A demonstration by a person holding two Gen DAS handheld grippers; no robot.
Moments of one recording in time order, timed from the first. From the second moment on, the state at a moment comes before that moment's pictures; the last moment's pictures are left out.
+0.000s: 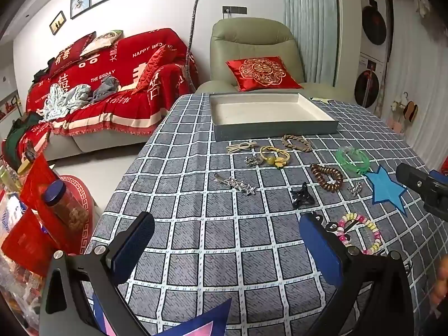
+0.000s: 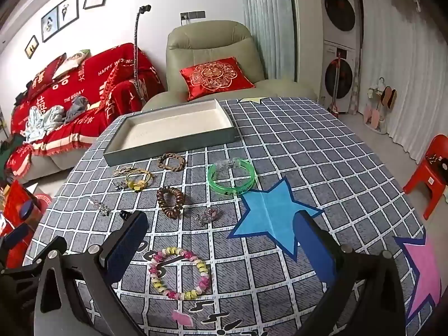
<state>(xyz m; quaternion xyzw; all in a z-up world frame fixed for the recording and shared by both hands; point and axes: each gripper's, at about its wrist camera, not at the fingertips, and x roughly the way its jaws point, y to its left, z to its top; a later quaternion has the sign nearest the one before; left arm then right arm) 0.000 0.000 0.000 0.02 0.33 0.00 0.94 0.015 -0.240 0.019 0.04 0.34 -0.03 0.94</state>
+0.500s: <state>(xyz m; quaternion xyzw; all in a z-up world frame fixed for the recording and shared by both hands) 0.001 0.008 -0.001 0.00 0.34 -0.01 0.94 0.009 -0.233 0.028 0.03 0.33 -0.03 0.94</state>
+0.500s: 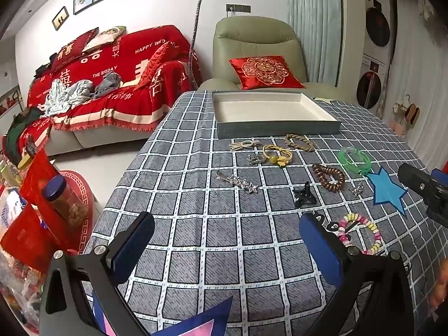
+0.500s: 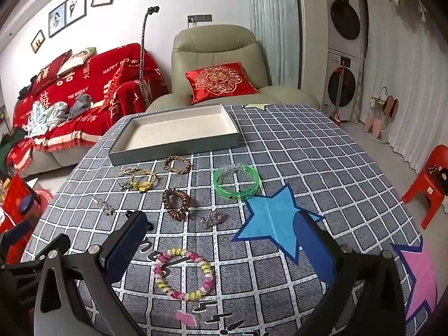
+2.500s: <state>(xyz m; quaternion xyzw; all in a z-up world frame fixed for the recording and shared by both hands) 0.004 0.004 -0.005 -0.01 0.36 -0.01 0.93 0.011 -0.228 0.026 0.03 0.33 -0.02 0.94</state>
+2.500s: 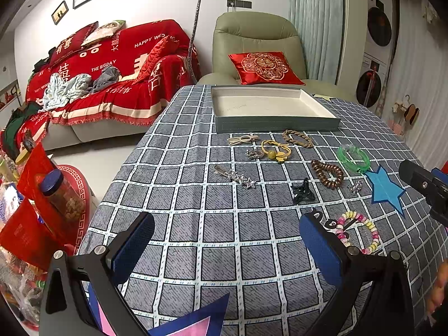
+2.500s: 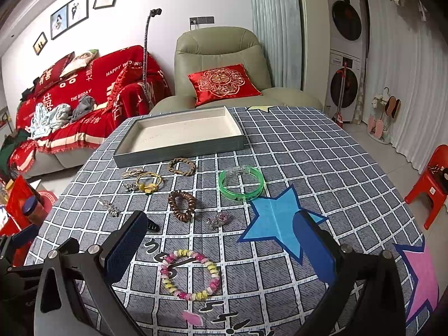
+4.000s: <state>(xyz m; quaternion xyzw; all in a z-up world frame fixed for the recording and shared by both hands) 0.003 0.007 -0.004 -0.01 0.36 -0.01 0.93 0.009 -0.224 0.028 0.03 0.33 -0.02 0.94</state>
